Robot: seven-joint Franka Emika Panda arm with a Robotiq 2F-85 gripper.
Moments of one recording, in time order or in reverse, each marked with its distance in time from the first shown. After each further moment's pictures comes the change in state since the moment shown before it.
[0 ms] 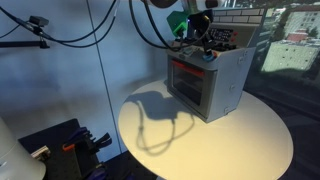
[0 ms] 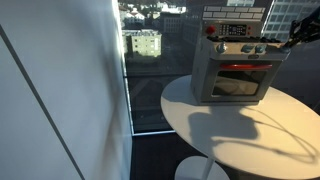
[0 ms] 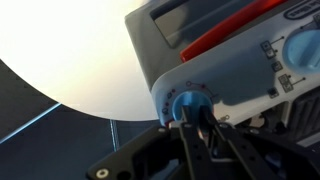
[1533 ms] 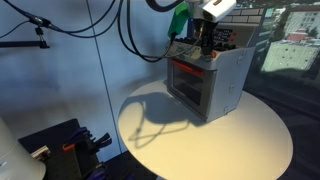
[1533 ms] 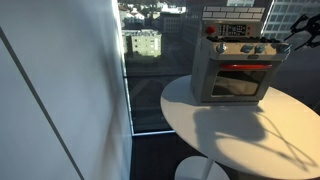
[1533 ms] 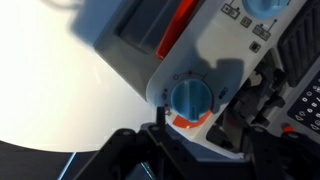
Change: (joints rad) arm -0.024 -0.002 -0.004 -0.014 0.371 0.024 0.090
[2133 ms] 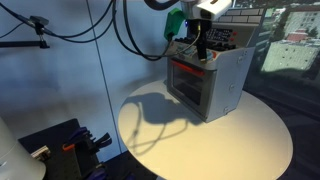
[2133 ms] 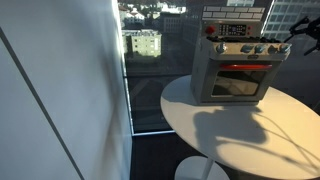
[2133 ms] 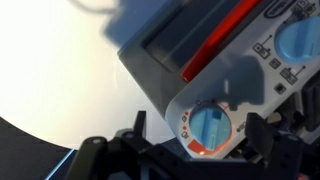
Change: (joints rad) arm 0.001 -0.030 0.000 -0.033 -0.160 -0.087 -0.025
